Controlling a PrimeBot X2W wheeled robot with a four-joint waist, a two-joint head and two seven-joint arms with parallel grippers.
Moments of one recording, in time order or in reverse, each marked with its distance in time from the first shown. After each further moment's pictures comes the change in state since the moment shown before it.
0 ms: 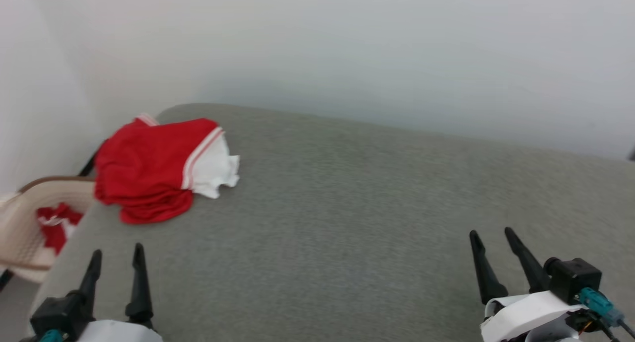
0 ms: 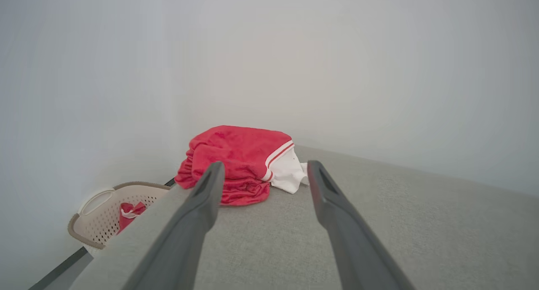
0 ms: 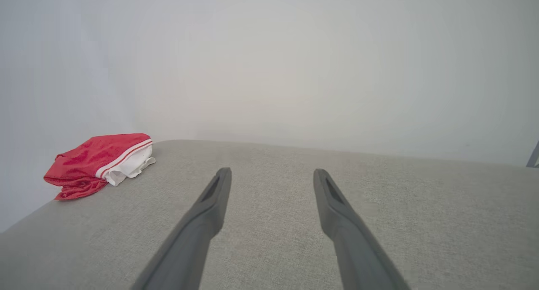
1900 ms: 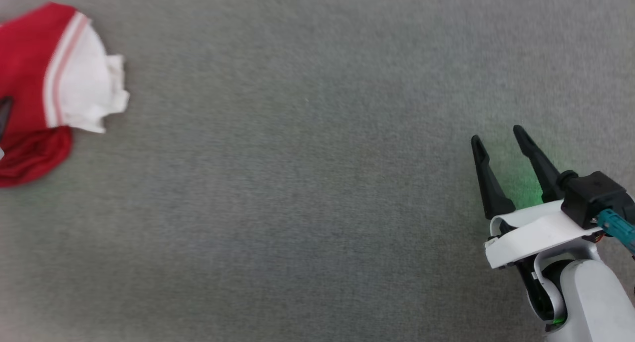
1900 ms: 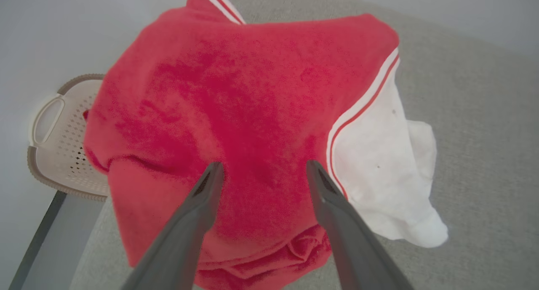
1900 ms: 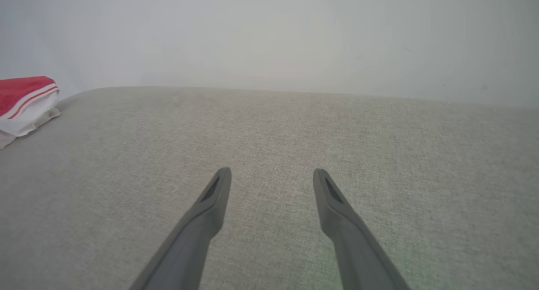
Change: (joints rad) left arm -0.898 0.500 -0.244 0.692 -0.477 -0.089 0.615; right arm -0.205 -0.021 0.018 -0.175 -0.100 0.000 0.093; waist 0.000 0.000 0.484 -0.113
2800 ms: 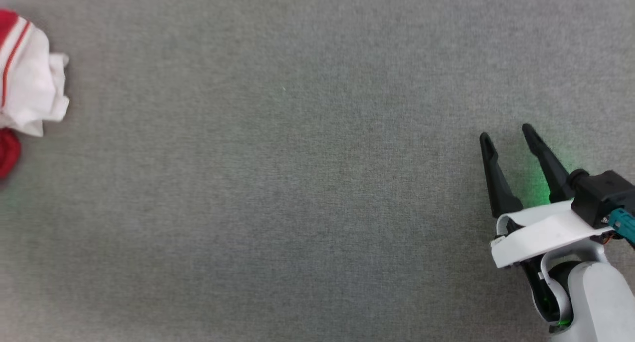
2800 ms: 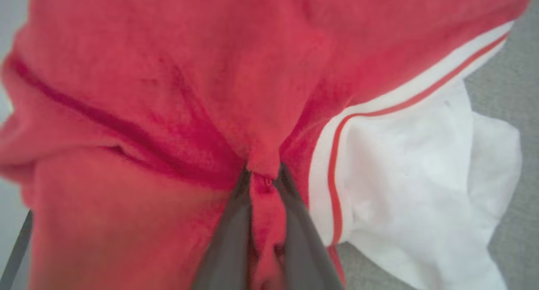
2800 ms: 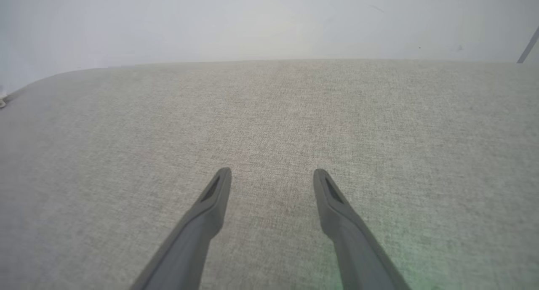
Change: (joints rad) left arm -0.177 0.011 -0.194 0.309 -0.089 -0.003 -0.070; right arm 0.013 0.016 -0.039 -0.053 -0.002 0.000 0.037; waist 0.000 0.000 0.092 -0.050
